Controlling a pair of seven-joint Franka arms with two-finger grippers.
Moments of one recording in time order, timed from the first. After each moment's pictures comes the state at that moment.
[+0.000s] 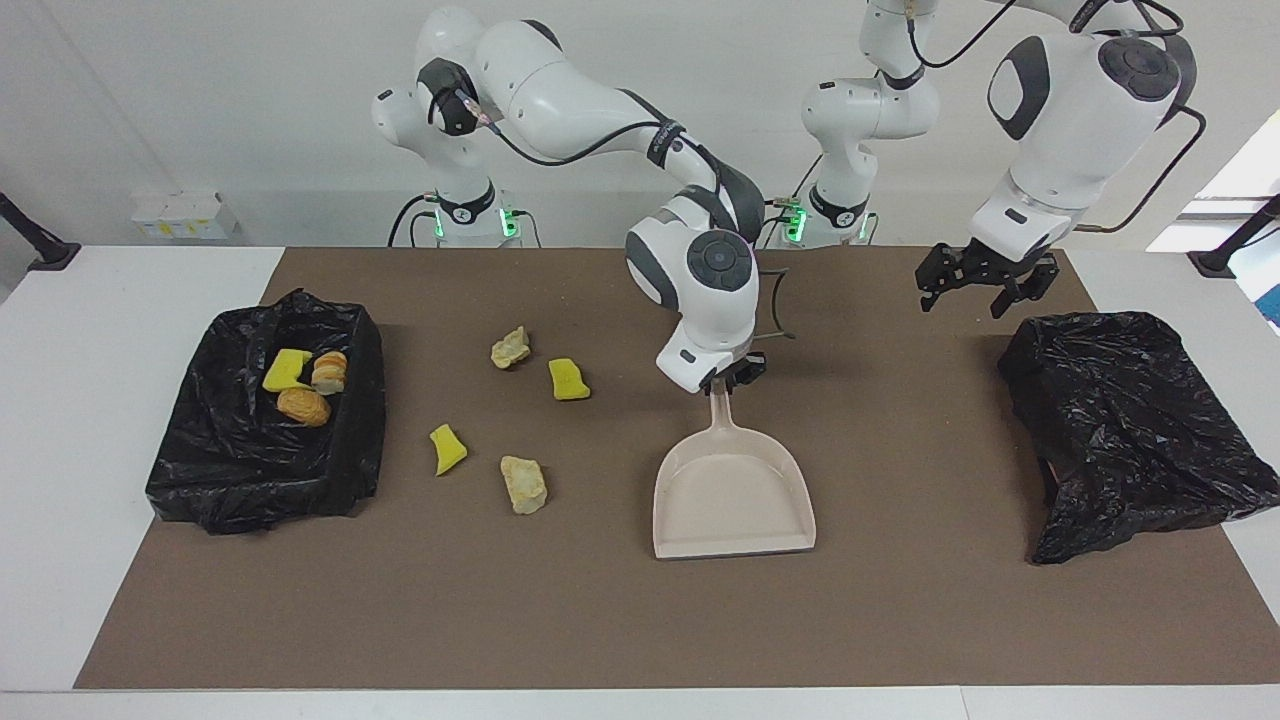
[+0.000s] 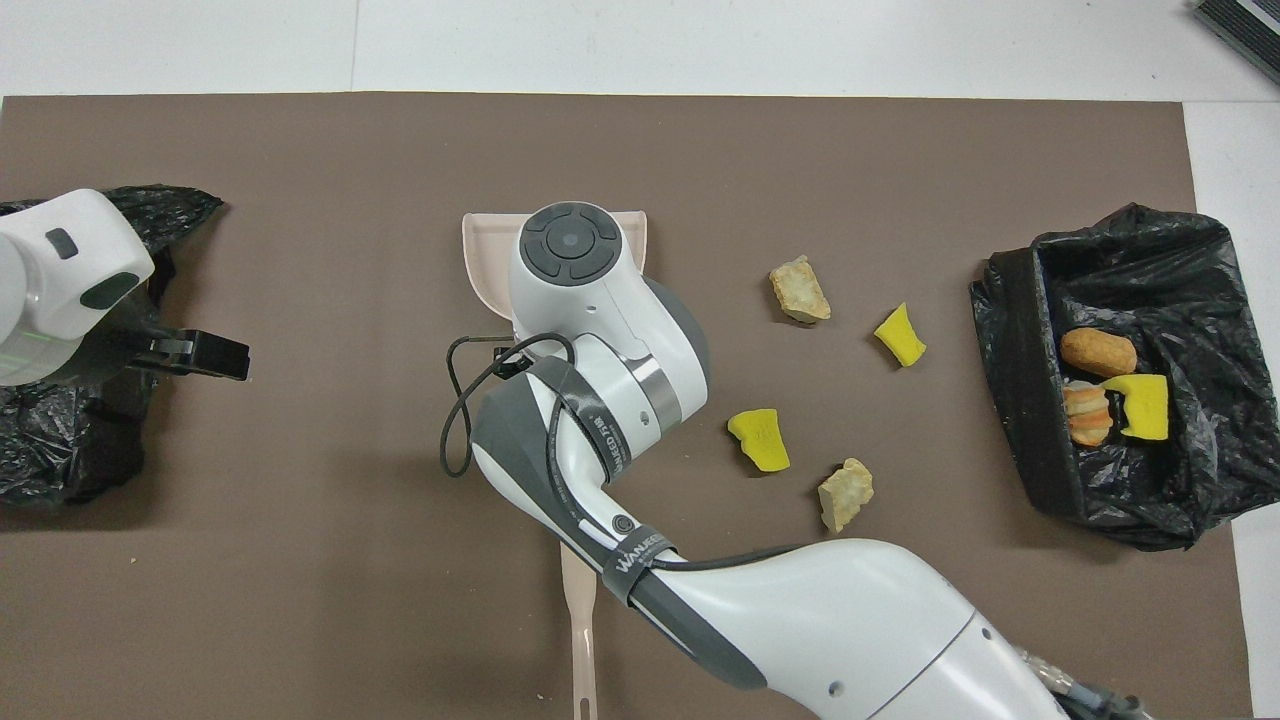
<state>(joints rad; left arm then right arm) -0.06 -0.06 -0.05 -1.83 -0.03 1.75 0.07 0.58 0.72 0.10 -1.20 0.13 1.87 0.63</state>
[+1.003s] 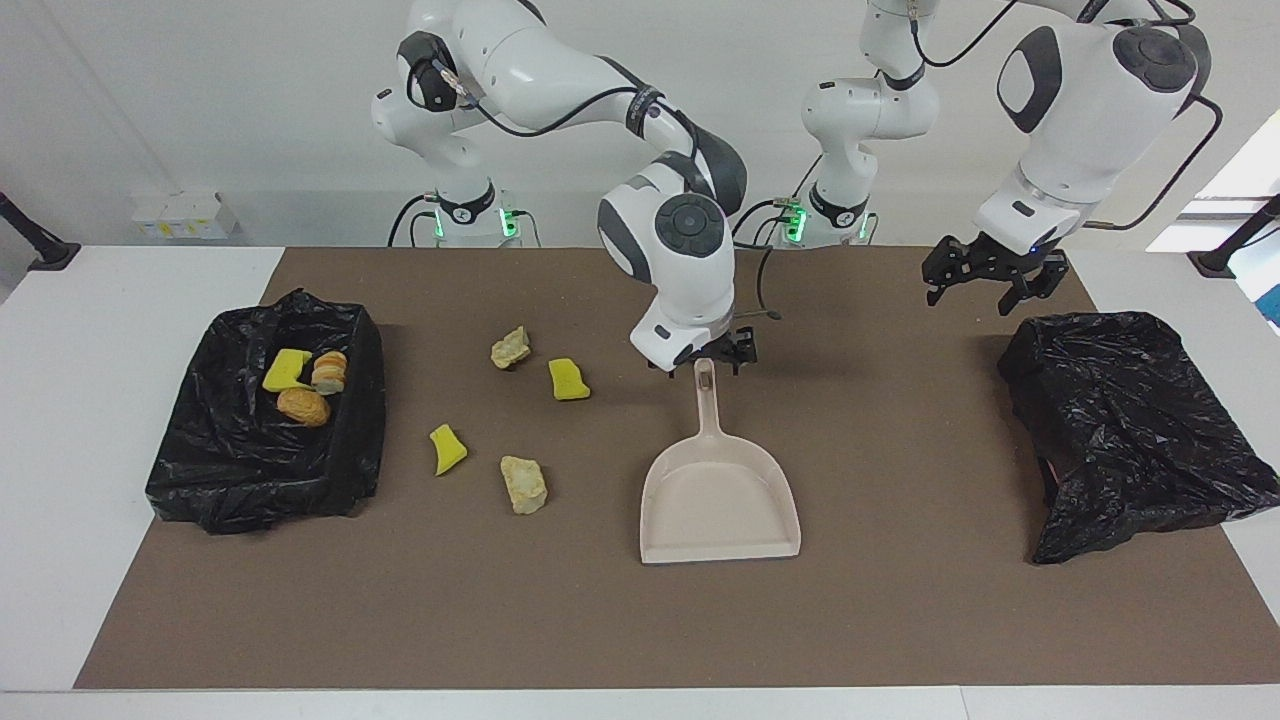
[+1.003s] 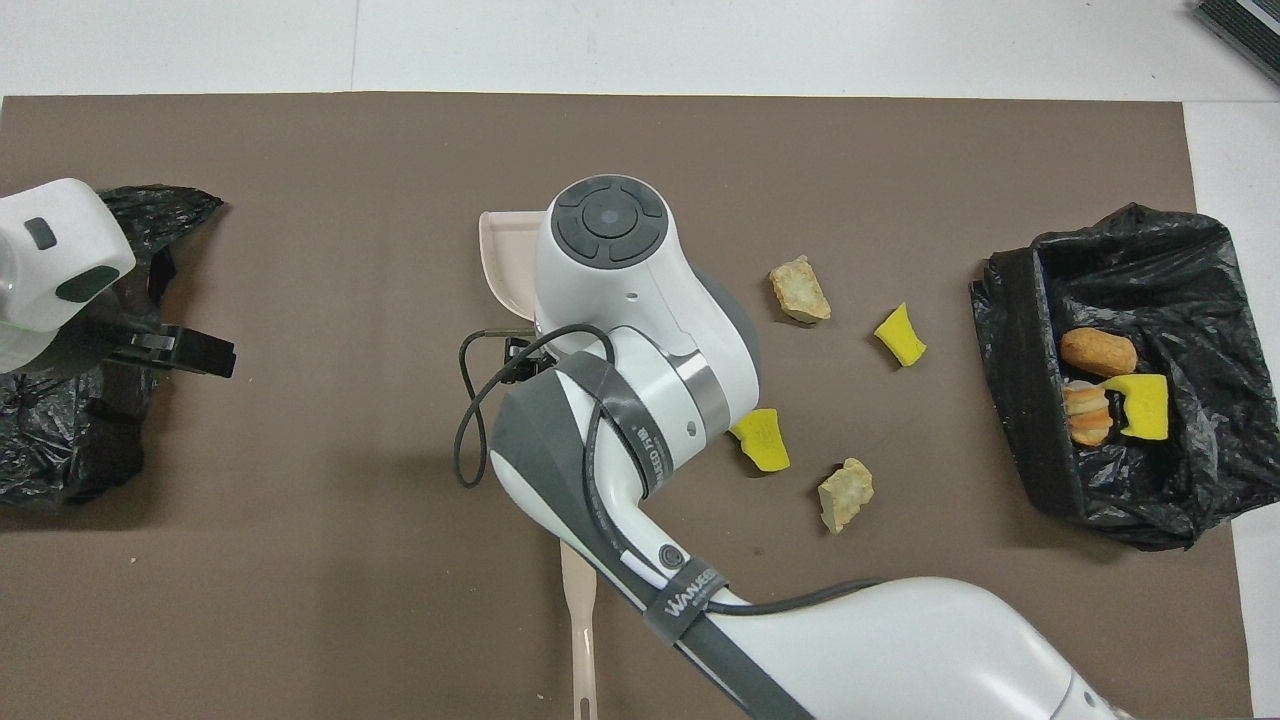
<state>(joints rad) -0.06 -0.04 -0.04 -1.77 -0.03 1.71 0.13 0.56 0.58 0.11 -1.23 0.14 1.72 0.63</state>
